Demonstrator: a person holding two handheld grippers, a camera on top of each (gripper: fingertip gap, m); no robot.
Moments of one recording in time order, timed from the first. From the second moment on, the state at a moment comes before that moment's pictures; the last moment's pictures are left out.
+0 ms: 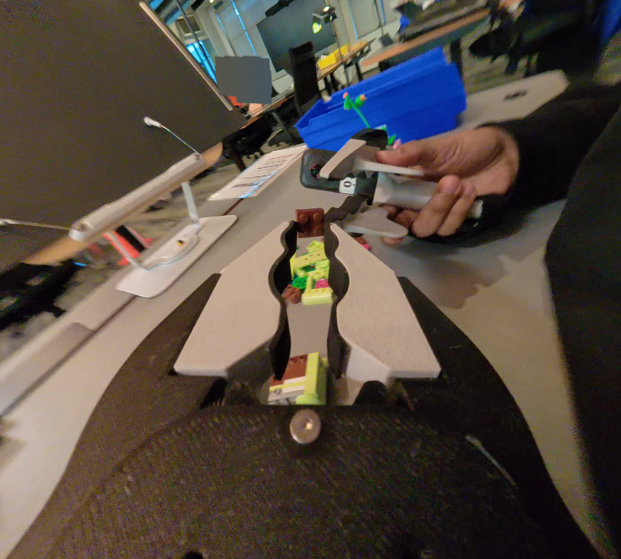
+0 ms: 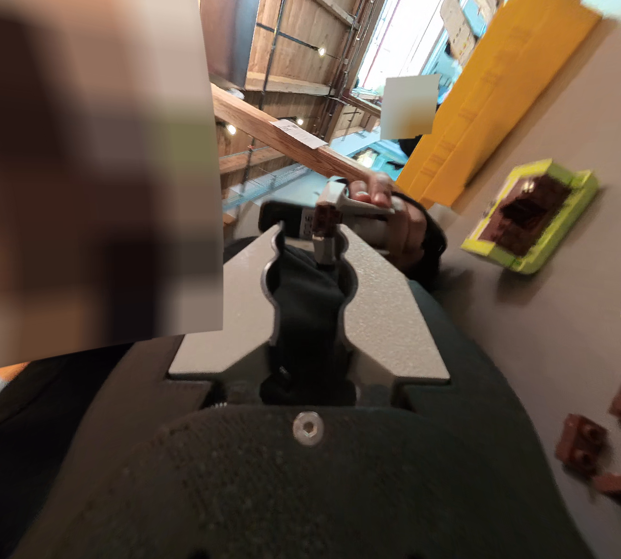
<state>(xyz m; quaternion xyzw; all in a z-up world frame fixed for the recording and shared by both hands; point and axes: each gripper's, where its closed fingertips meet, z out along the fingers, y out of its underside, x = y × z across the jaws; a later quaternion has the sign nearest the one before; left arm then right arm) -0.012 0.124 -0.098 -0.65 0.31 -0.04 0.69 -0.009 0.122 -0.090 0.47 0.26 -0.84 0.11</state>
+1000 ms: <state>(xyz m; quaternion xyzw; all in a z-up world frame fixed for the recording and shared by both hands) 0.011 0.112 -0.092 -0.62 0.11 -0.58 0.51 0.003 0.112 -0.089 0.44 0.46 -0.76 -0.10</state>
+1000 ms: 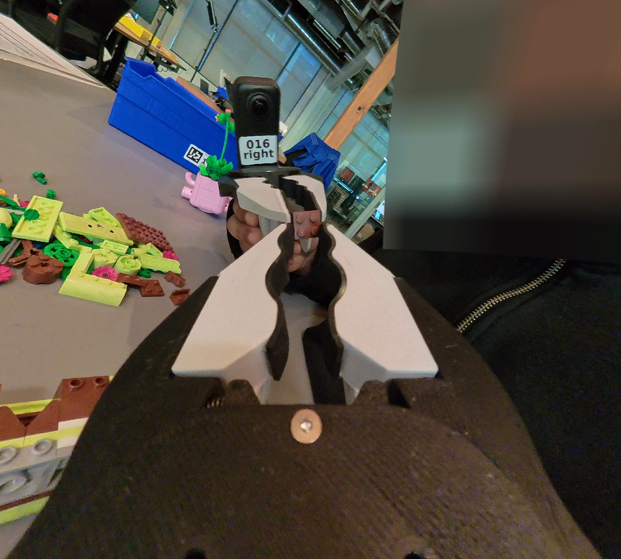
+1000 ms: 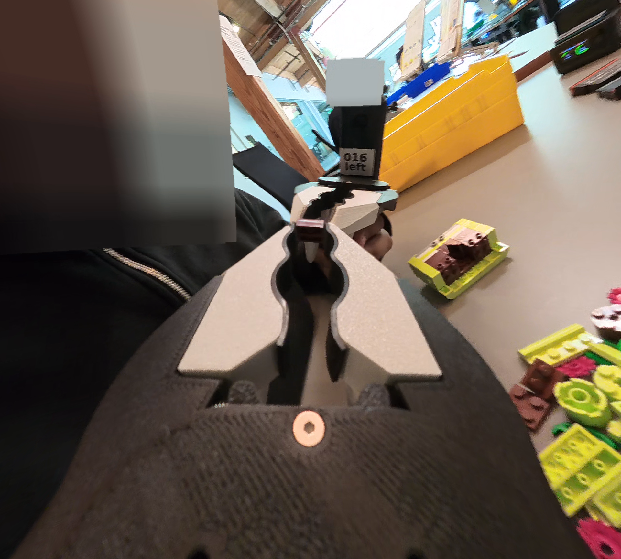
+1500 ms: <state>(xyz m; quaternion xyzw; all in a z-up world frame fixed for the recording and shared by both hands) 0.009 0.117 -0.104 -0.65 0.14 -0.52 0.53 0.002 0.118 -0.100 0.47 0.49 -0.72 -0.12</state>
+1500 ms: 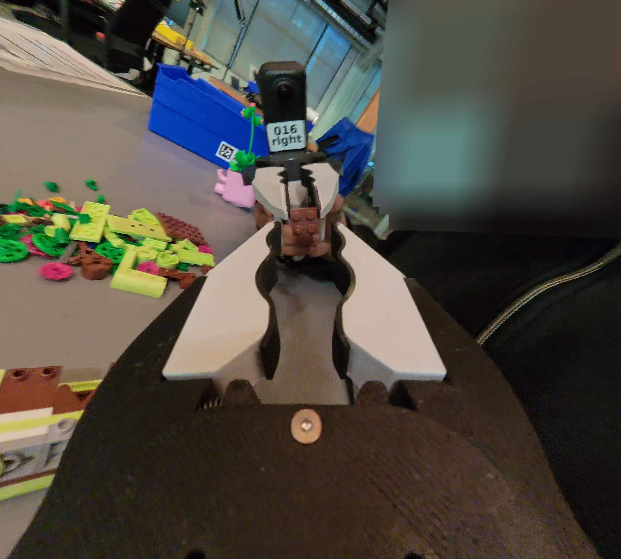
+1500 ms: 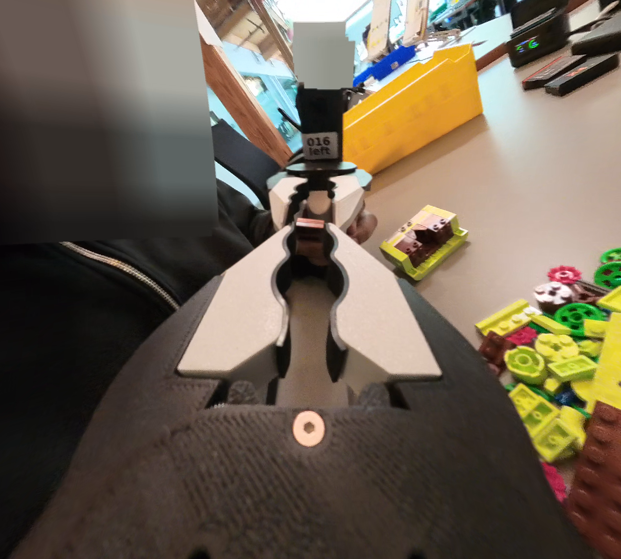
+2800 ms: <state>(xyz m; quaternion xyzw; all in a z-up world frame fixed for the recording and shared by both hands) 0.014 0.112 -0.111 -0.69 0.19 -0.47 0.52 0.002 0.151 -0.127 0.54 0.54 -0.61 -0.21</state>
